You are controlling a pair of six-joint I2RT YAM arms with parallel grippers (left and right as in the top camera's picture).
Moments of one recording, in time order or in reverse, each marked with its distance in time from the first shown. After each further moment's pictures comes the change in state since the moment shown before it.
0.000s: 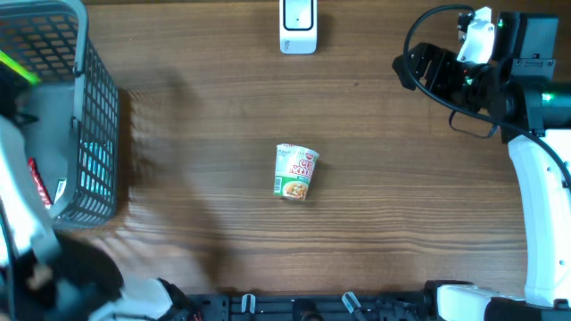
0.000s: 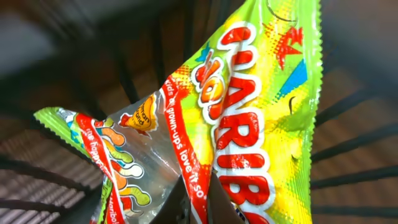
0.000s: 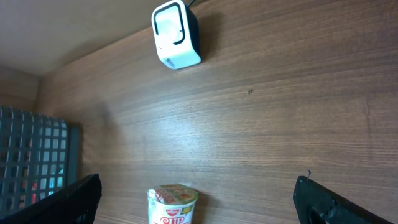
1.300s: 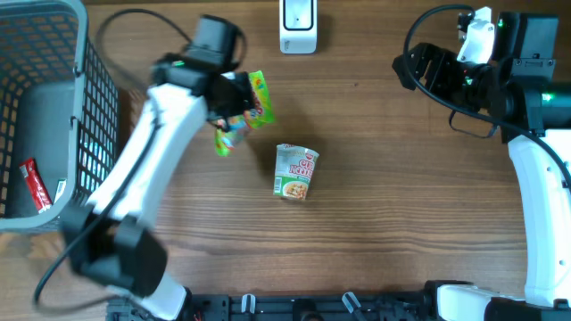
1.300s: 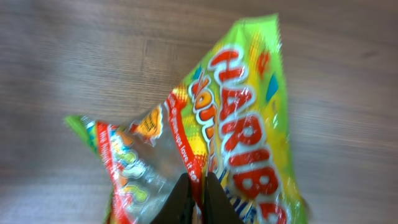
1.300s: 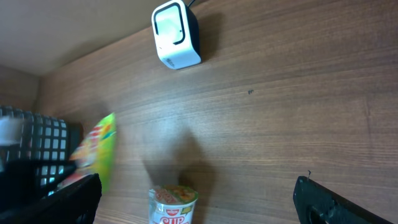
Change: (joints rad) left arm -0.906 0.133 0.011 -0.452 0.152 -0.165; right arm 0.000 0.000 0.000 0.000 0.000 0.000
